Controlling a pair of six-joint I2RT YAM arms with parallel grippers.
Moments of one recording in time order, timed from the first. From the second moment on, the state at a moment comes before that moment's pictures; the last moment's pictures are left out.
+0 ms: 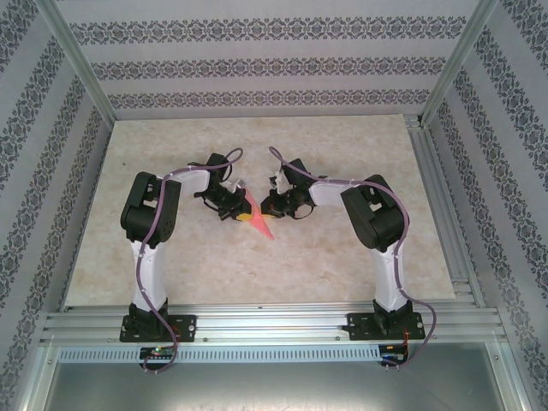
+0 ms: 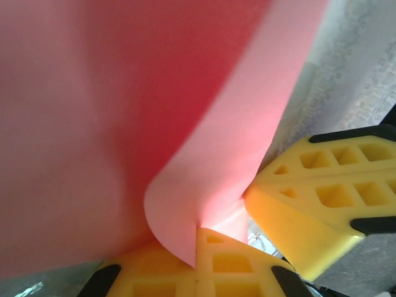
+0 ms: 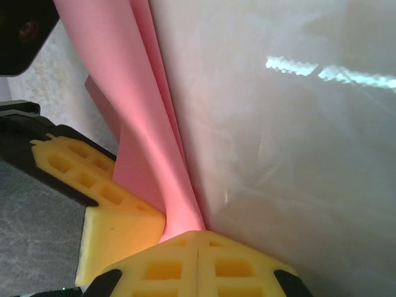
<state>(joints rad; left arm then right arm) -0.30 2.12 1.37 -0.69 0.79 -0.49 0.53 2.11 1.28 -0.19 -0.69 0.60</state>
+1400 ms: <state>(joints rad) -0.29 2.13 1.37 -0.69 0.81 -0.48 0.54 2.10 1.24 -0.12 -0.77 0.69</state>
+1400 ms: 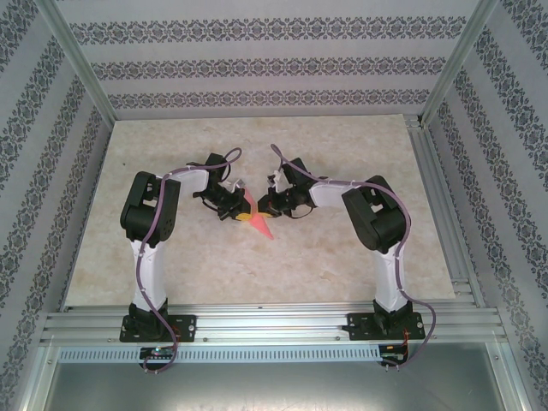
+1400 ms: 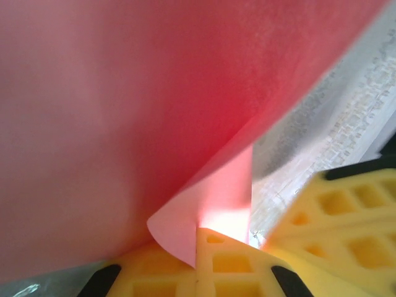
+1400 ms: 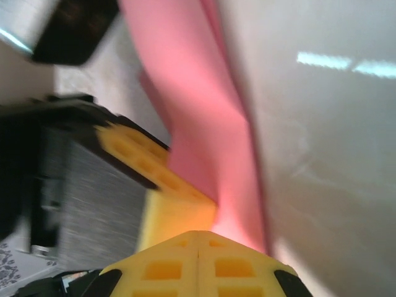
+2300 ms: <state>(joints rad) -0.29 2.13 1.37 -0.69 0.81 -0.48 0.57 2.02 1.06 -0.04 -0.73 0.67</state>
